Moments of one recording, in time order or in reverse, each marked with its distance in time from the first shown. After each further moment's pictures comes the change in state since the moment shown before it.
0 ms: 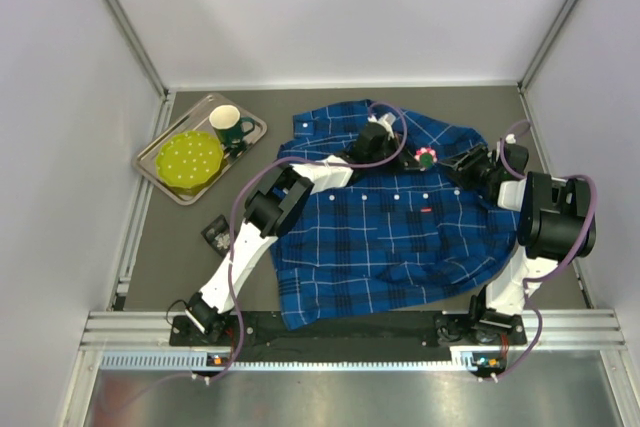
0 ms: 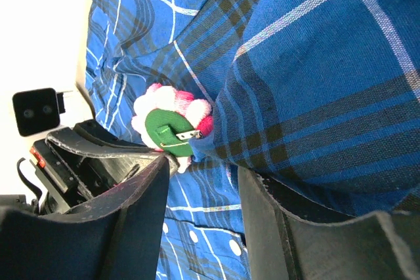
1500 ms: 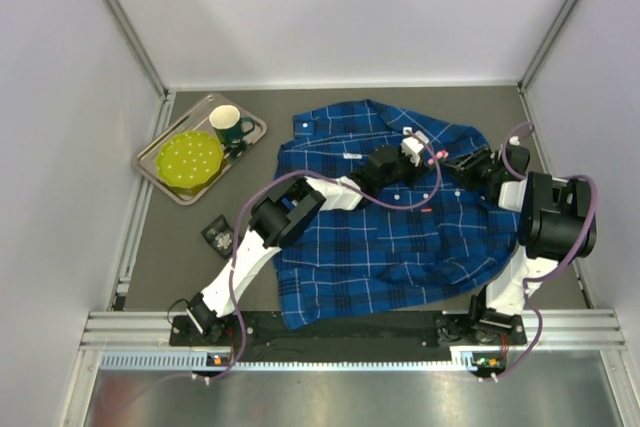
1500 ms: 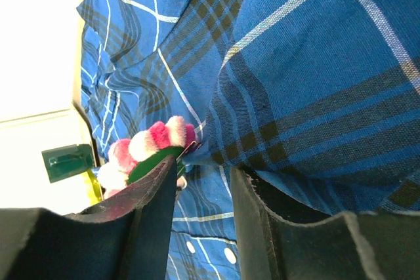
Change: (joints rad) left arm -0.130 -0.053 -0.187 0.372 -0.182 0.931; right arm -0.014 0.000 -0.003 -0.005 0.053 0.022
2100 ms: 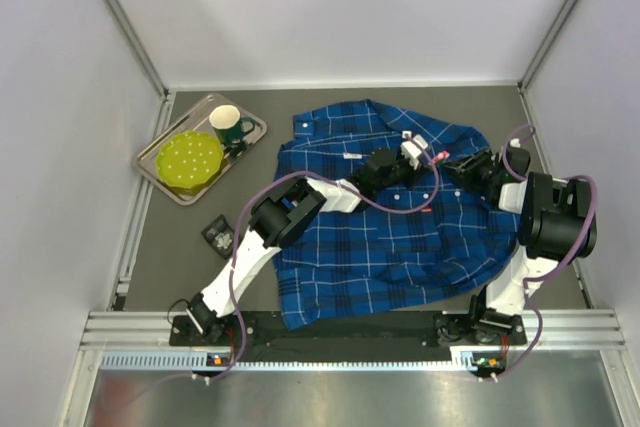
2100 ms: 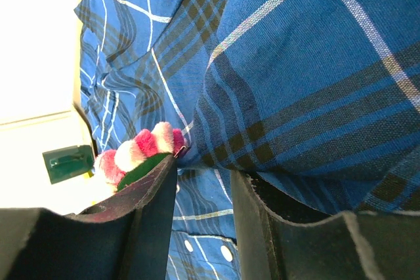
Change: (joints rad) left arm 0.000 0.000 -0.037 0.094 0.037 0.047; right arm -0.008 0.000 -0.019 0.018 -0.002 0.010
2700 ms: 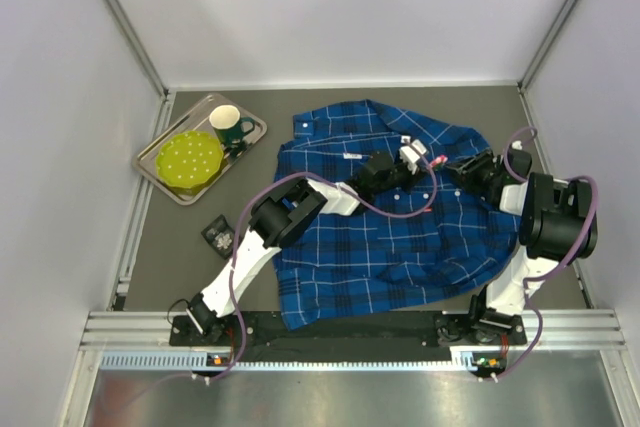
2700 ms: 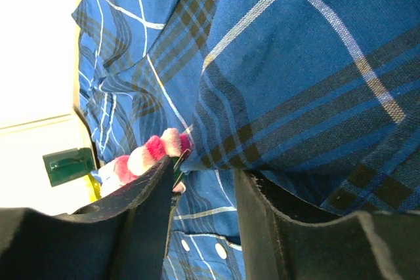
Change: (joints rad) left arm -0.002 0.000 -0.046 0.039 0.001 0.019; right arm -0.013 0.000 -0.014 0.009 0.000 0.004
